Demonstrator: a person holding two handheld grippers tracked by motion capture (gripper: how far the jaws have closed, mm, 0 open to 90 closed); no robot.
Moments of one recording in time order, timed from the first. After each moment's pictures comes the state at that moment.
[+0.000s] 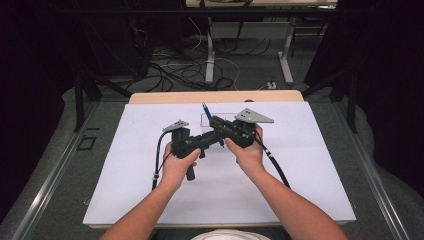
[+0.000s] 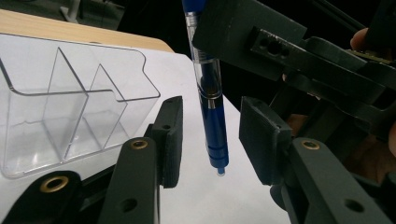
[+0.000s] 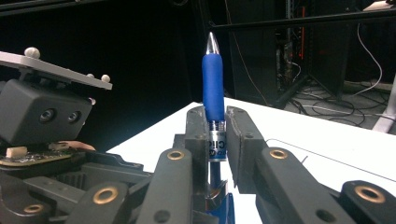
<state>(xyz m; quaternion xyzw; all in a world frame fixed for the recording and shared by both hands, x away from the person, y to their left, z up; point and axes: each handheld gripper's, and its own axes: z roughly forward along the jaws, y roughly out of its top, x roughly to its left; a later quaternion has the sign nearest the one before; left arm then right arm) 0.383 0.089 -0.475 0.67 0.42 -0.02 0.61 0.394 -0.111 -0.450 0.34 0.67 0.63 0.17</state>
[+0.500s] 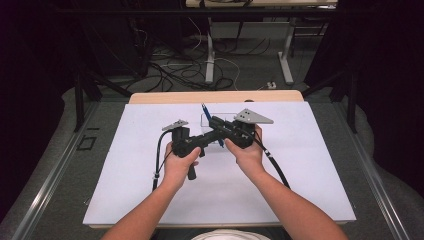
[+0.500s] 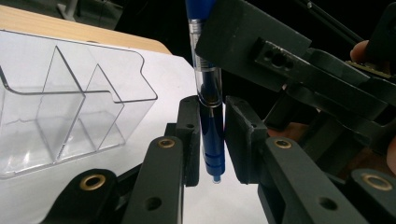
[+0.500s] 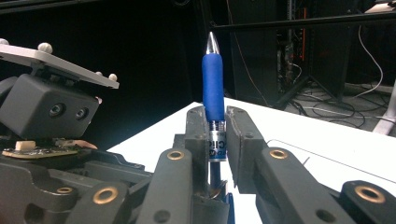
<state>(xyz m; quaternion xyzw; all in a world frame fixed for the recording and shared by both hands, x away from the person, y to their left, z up) 0.385 0.091 -0.475 0.66 0.43 -0.04 0.62 0.392 -0.110 -0.450 0.34 0.68 0.63 0.17</state>
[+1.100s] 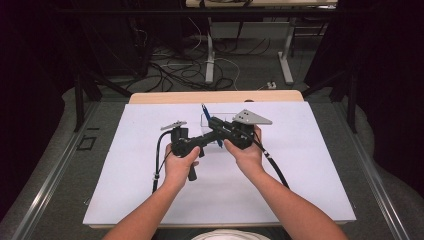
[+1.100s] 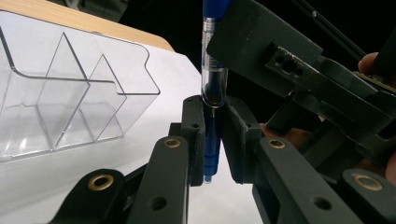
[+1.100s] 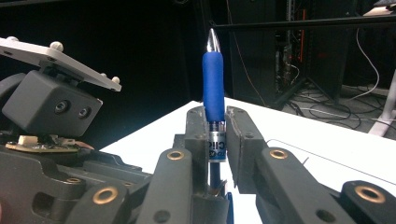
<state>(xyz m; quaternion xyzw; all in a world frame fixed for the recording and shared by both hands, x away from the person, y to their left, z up) 0.384 0.092 -0.477 0.64 0.46 -0.06 0.61 0.390 -0.108 -0.450 0.33 0.69 0.62 0.18</state>
